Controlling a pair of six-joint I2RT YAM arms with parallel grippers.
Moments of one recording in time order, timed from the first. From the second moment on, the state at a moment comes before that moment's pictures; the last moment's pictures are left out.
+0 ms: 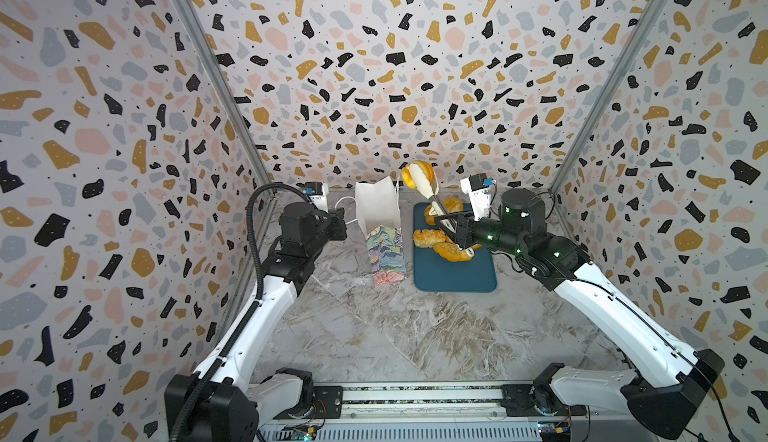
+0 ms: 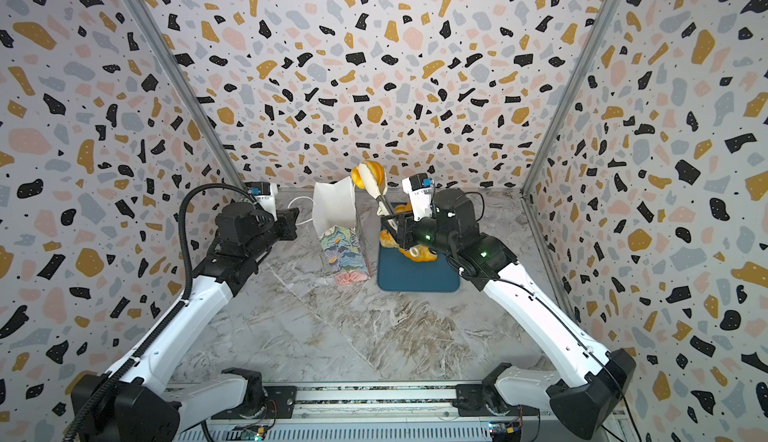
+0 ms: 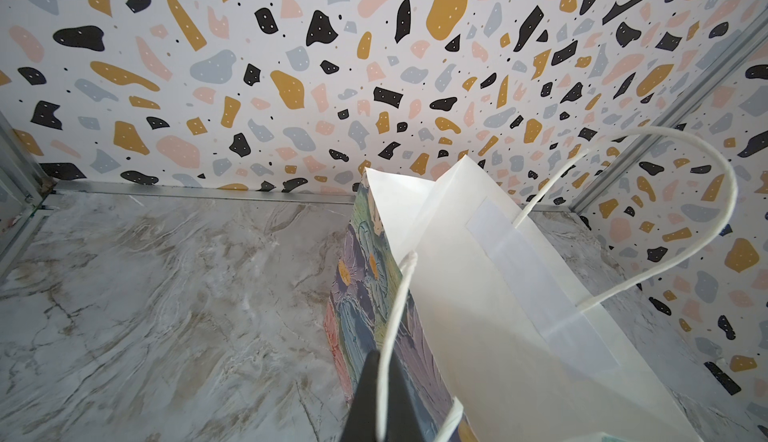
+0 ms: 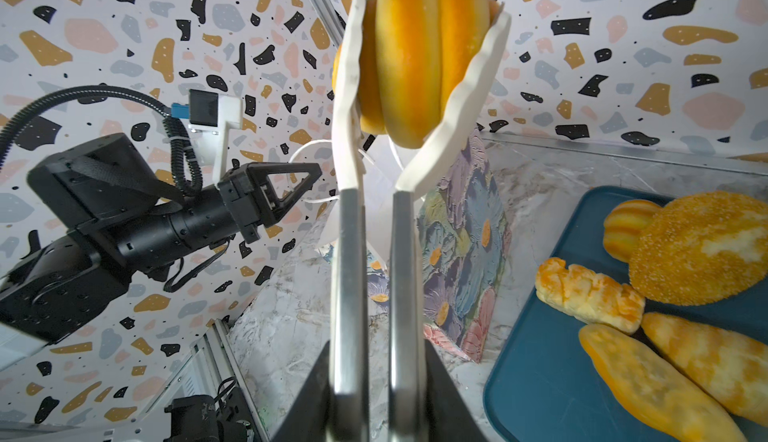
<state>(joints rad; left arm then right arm) -0.18 1.16 0.99 -0.13 0.16 -0.24 0.67 1.24 1.35 -0.41 -0.28 0.39</state>
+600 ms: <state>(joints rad) -0.19 1.16 0.99 -0.13 0.16 -0.24 0.84 1.40 1.51 -0.46 -0.18 0.34</state>
